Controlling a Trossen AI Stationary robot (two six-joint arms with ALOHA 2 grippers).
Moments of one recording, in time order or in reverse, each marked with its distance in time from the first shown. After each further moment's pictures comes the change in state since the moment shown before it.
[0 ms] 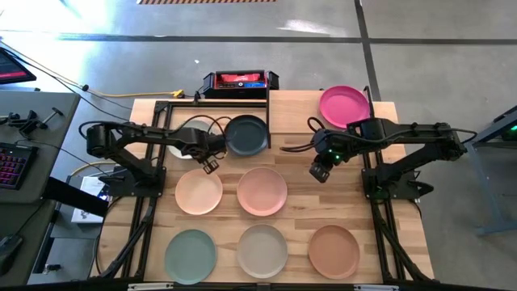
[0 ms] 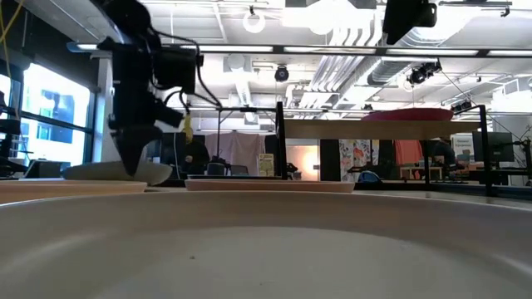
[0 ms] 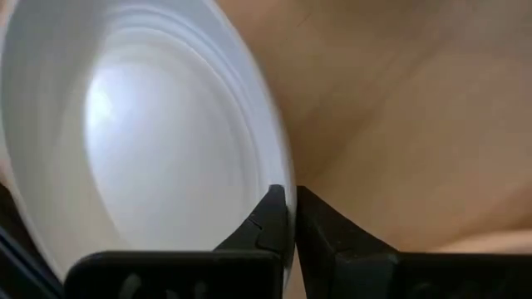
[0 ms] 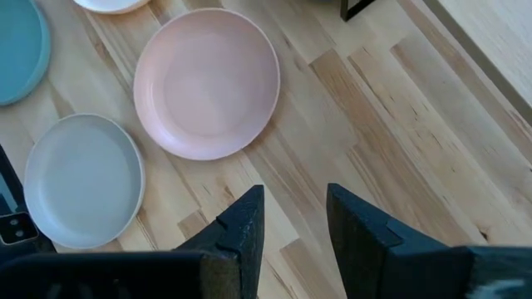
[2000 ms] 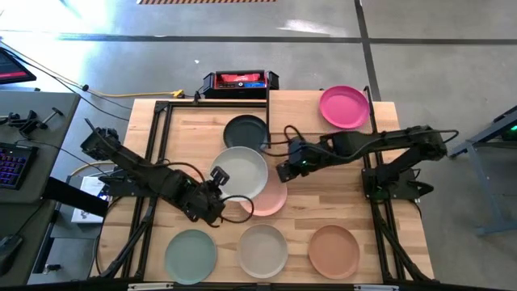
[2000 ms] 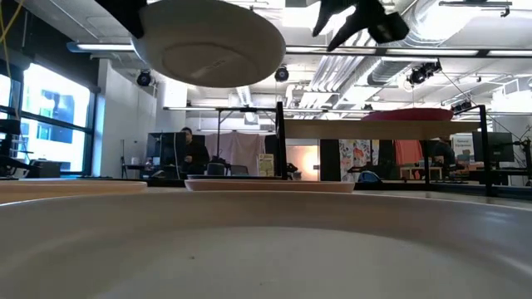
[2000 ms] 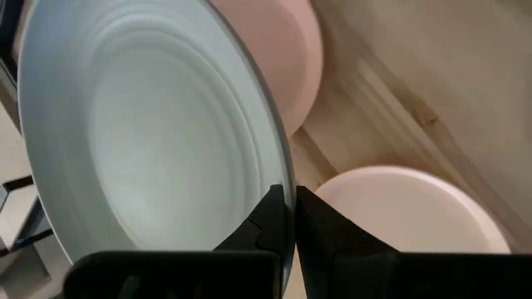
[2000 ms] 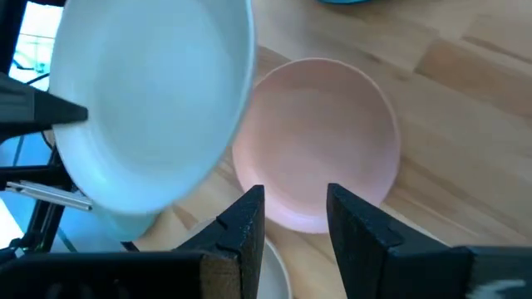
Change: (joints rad) left arm -0.772 0.005 0.533 -0.276 -0.140 0.709; right arm 0.046 0.207 0.000 0.377 -0.005 0.515
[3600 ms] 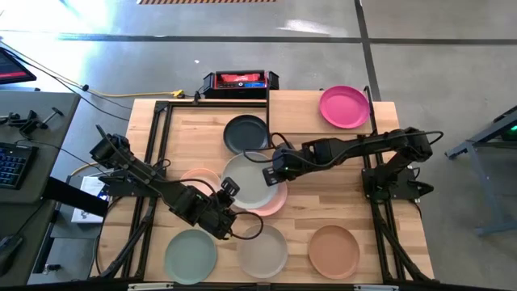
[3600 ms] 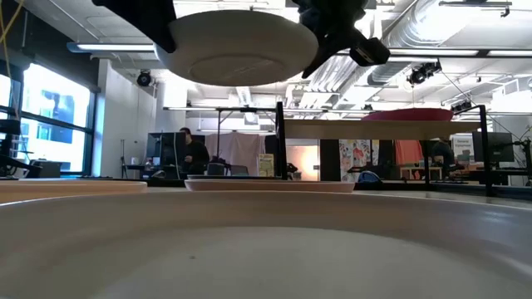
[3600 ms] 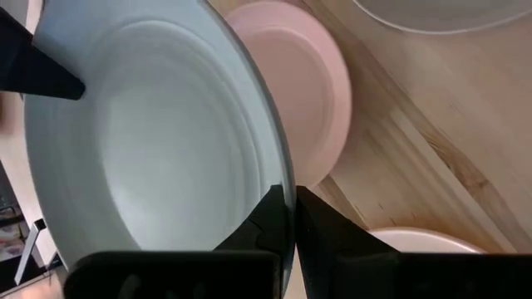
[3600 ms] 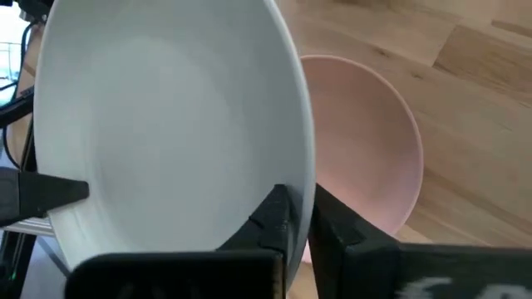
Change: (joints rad) left arm -0.039 0.131 0.000 0.164 -0.132 -0.009; right arm 0.000 0.134 0.000 0.081 0.003 0.036
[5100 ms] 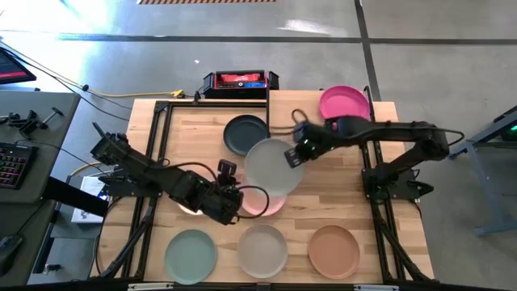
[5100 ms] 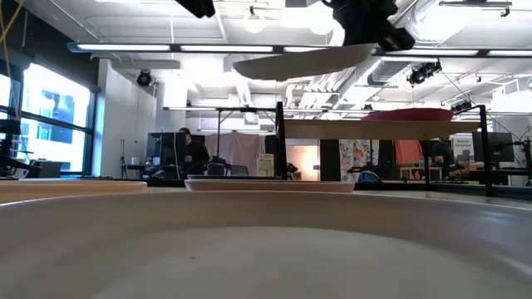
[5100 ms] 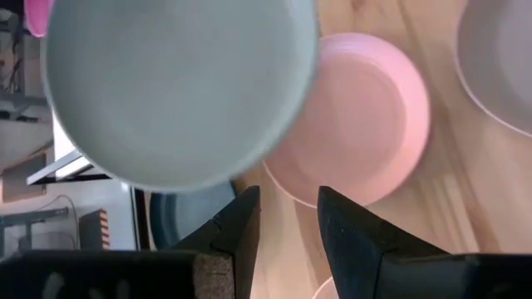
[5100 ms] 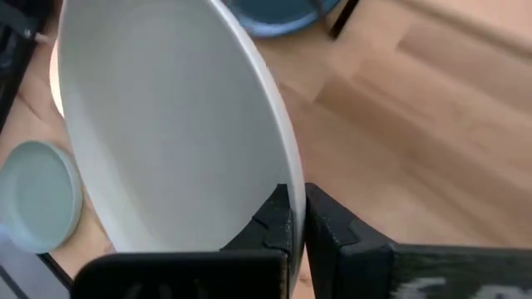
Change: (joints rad) left arm 0.100 -0.006 0.180 -0.107 -0.054 -0.289; right arm -0.191 -0.207 0.000 -0.279 -0.042 -0.269
